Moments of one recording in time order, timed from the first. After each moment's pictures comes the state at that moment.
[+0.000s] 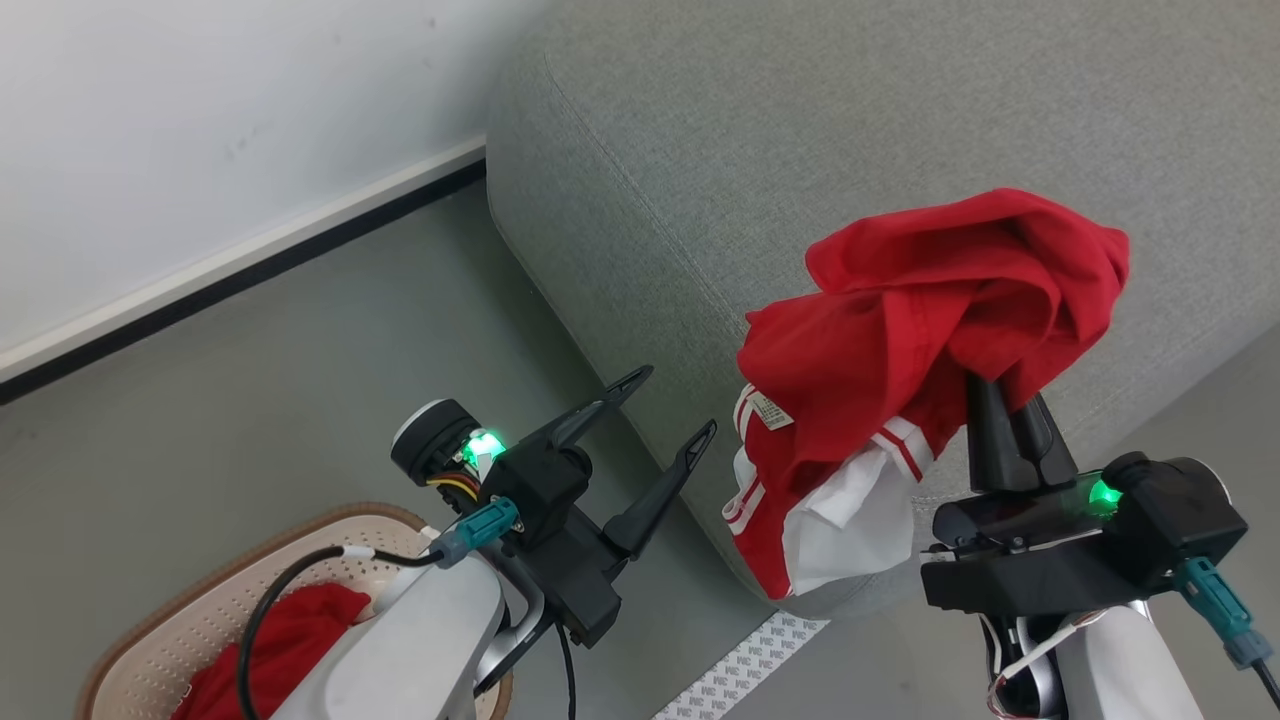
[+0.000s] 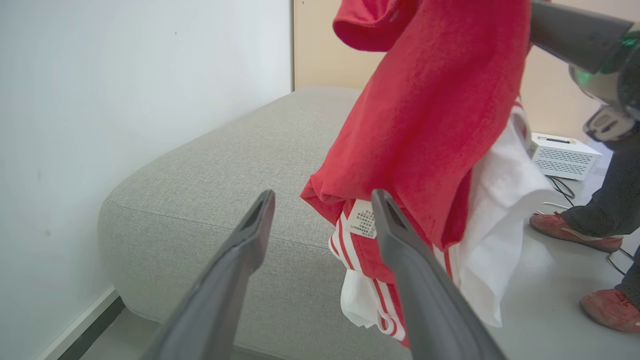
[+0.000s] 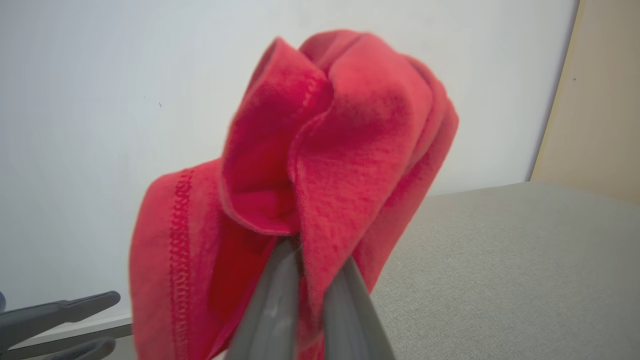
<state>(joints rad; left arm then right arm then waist) -0.68 0.13 -0.69 0.33 -0.20 -0.13 -0.24 -0.25 -0.10 0.22 -0.09 0.11 0.13 -0.26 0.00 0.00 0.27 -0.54</state>
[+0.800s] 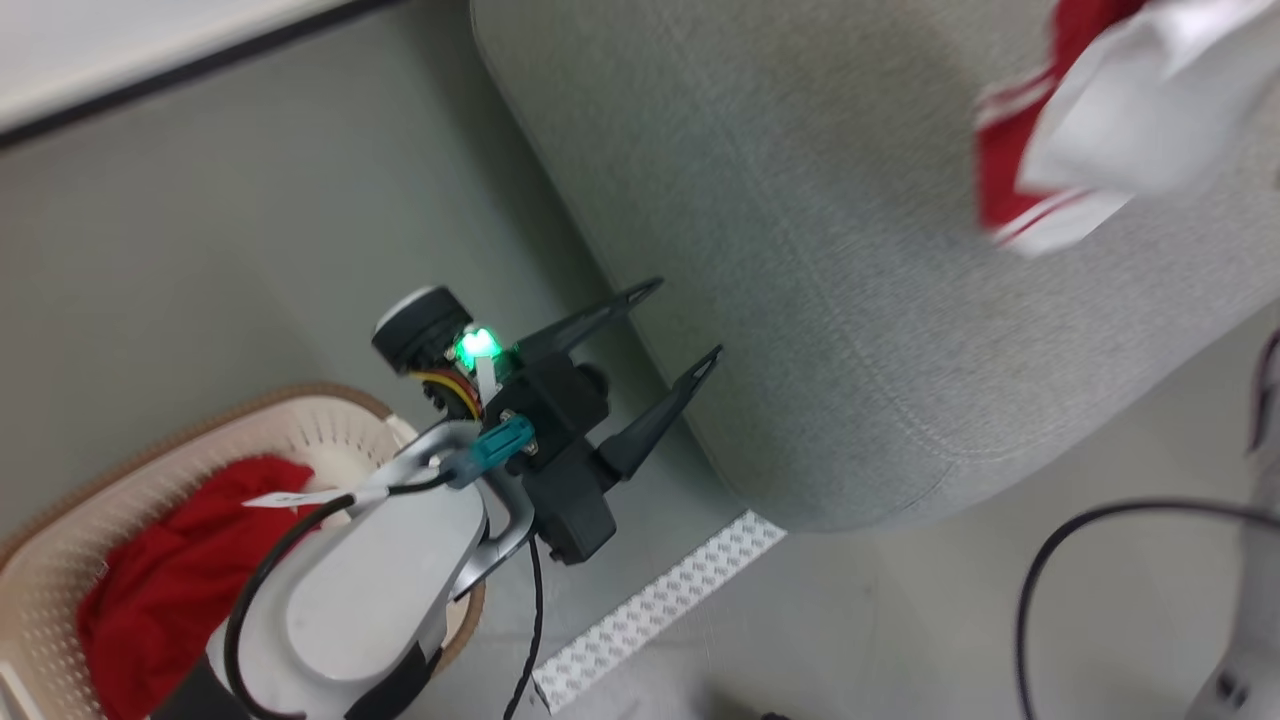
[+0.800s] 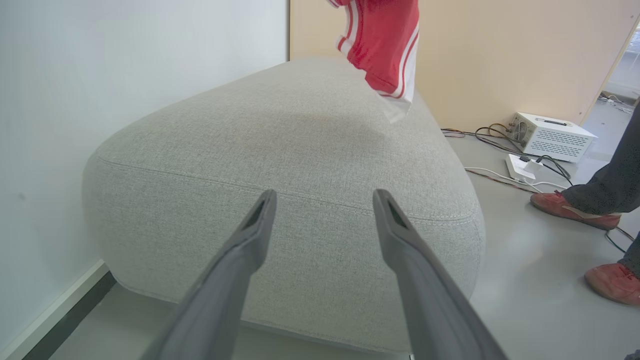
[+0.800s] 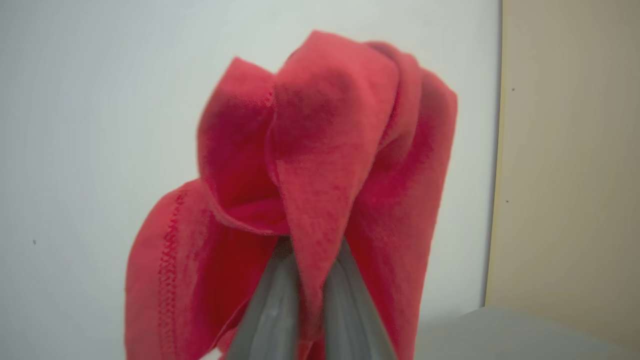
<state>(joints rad) -0.84 0.21 -0.76 0.25 -0.18 -0.13 -0.15 -0.80 -0.20 -0.08 -0.04 0.24 0.13 -0.26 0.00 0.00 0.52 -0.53</state>
